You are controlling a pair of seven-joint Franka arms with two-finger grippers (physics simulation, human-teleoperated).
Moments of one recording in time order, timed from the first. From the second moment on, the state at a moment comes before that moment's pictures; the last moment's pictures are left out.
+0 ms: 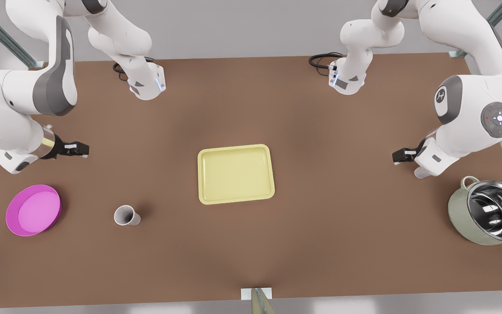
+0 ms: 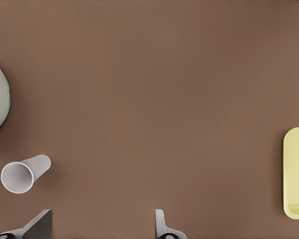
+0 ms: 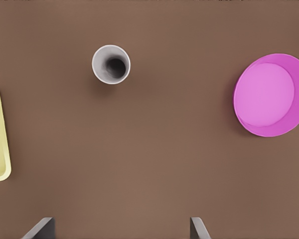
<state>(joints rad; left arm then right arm) -0.03 0.25 -0.04 -1.40 0.02 1.53 -0.05 -0.21 0.16 0.22 -1.47 -0.12 1.45 -0.04</state>
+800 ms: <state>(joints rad) 0.17 0.34 0.32 -2.02 -0.08 2.25 0.25 -0.22 0.24 0.22 -1.52 -0.09 1.50 -0.06</state>
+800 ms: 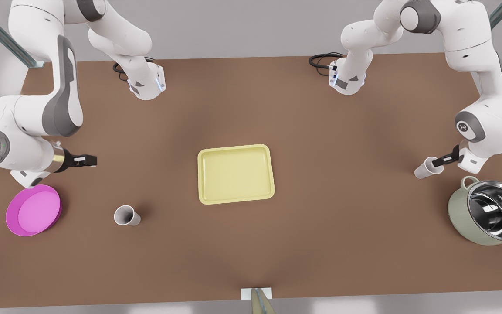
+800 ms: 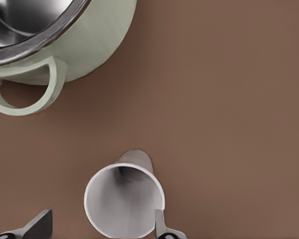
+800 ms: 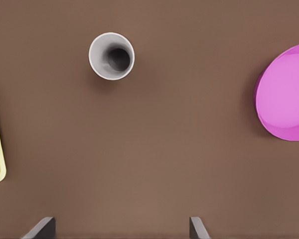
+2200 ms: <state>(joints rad) -0.33 0.67 -0.27 -1.38 -0.06 1.99 -0.38 -0.20 0.73 0.22 -1.43 -0.10 2.01 -0.02</state>
